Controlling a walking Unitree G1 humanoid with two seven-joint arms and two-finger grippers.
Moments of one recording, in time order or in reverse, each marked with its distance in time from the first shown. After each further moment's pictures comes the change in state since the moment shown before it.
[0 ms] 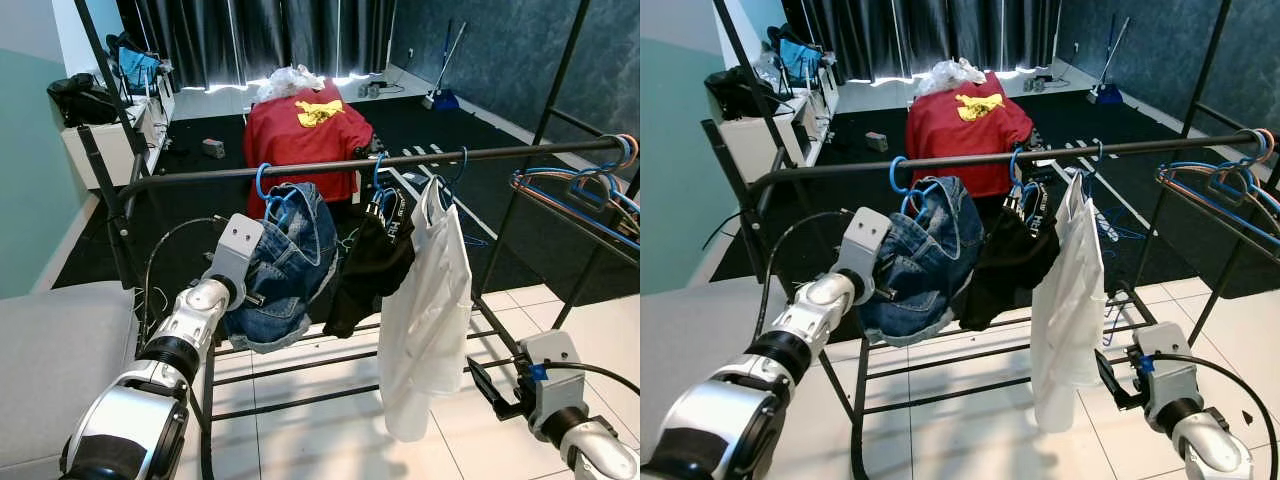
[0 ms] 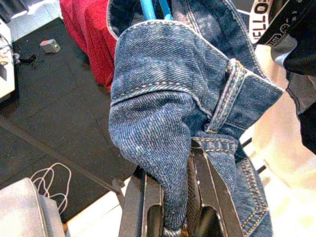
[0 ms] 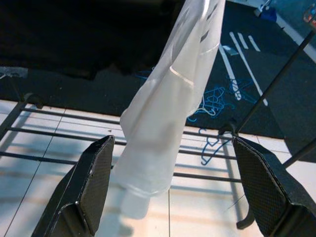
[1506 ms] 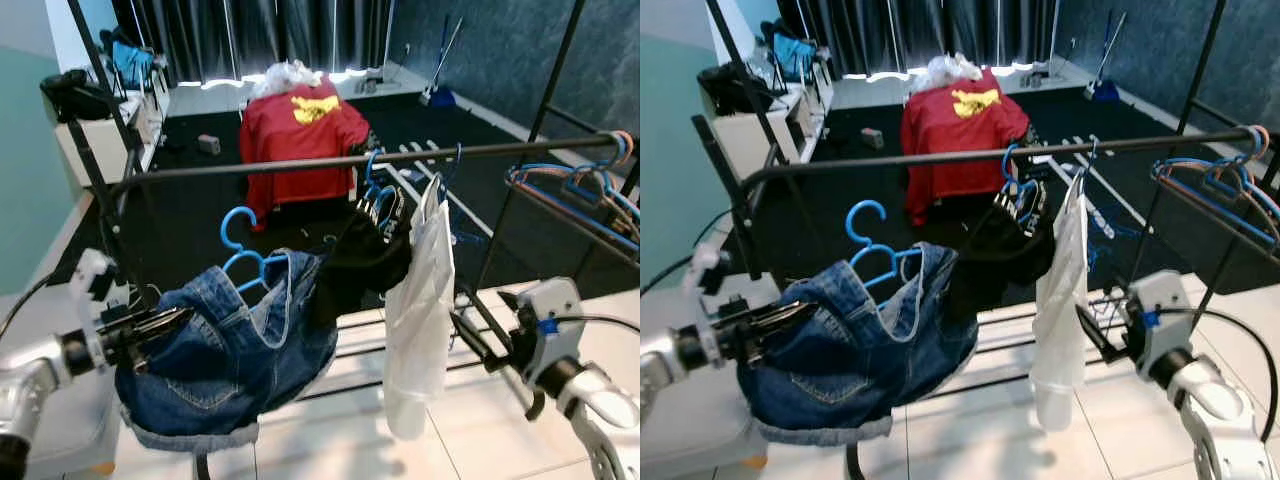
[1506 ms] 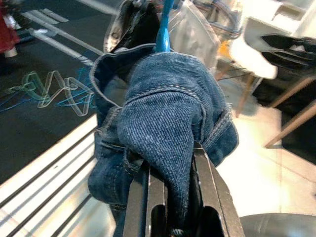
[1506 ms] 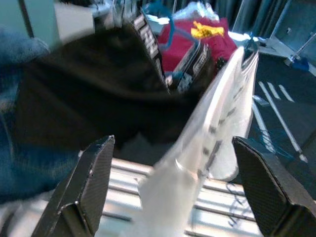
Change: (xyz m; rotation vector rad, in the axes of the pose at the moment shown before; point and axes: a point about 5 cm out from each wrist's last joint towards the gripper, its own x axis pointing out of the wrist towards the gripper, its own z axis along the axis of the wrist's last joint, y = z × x) left arm -0.150 0.088 -0.028 -0.334 -0.188 -0.635; right arm 0.019 -0.003 0.072 0.071 -0.231 0.155
